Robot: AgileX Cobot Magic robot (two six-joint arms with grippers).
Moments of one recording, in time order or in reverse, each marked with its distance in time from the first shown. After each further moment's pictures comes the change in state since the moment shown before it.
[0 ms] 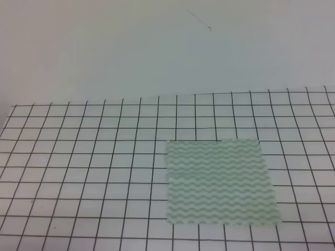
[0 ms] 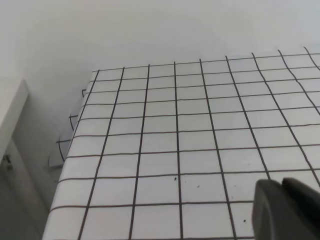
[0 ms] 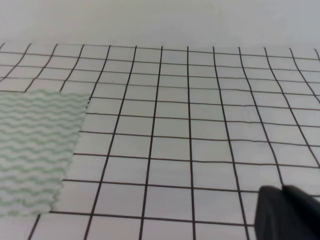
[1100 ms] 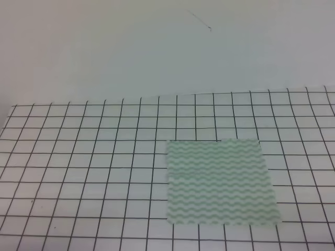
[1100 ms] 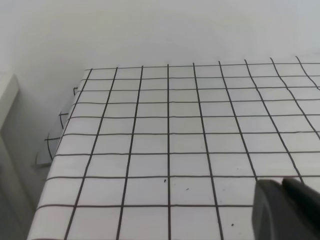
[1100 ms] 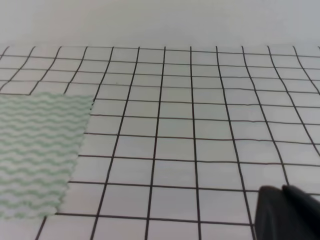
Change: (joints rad) left arm 0.000 0.000 0.000 -0.047 -0.002 0.001; right arm 0.000 0.000 0.000 0.048 -0.005 0.000
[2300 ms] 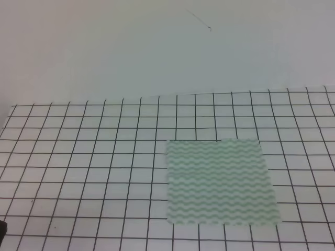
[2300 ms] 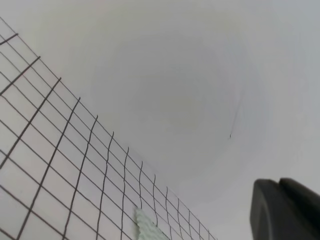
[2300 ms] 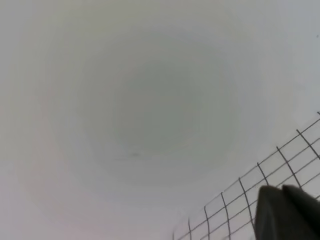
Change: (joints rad) left arm 0.000 0.000 0.000 -1.001 -0.028 0.005; right arm 0.000 0.001 -0.020 0.804 -0.314 -0.038
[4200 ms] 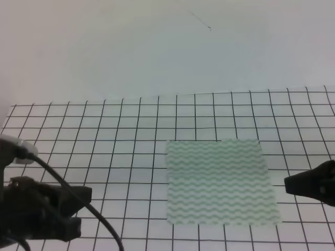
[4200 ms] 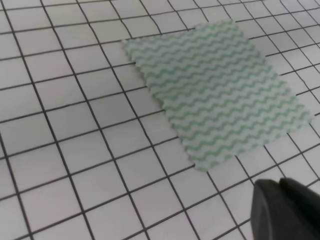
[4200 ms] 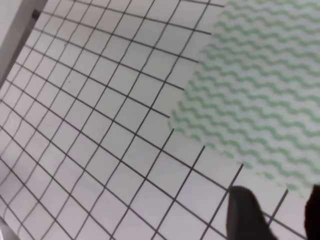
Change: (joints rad) left arm -0.313 0.840 -0.583 0.607 0.337 0.240; right arm 0.056 1.184 -0.641 0.263 0.773 -0.911
